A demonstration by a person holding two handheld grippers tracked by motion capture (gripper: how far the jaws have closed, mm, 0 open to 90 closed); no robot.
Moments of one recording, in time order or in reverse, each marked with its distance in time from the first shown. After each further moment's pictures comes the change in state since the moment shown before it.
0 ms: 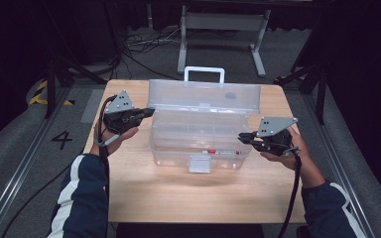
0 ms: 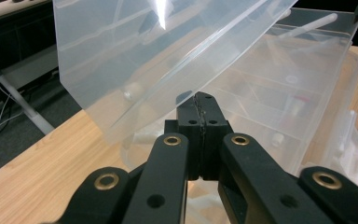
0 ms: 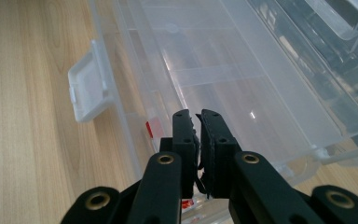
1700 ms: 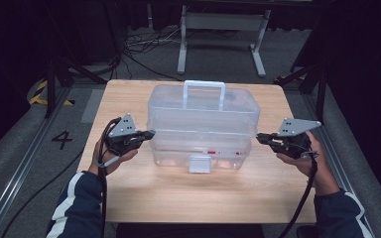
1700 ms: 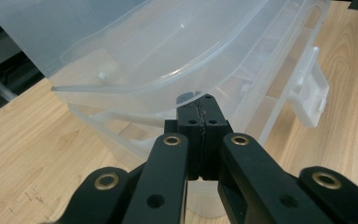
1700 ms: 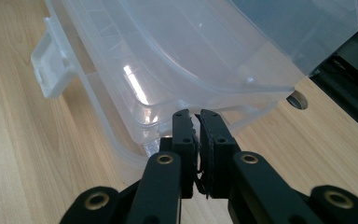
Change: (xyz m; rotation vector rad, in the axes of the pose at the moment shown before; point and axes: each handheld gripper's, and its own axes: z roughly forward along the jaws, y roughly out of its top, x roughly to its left) left arm -0.033 -0.038 -0.004 0.092 -0.059 0.021; right arm -0.011 -0.042 -0.026 -0.003 -0.093 0.158
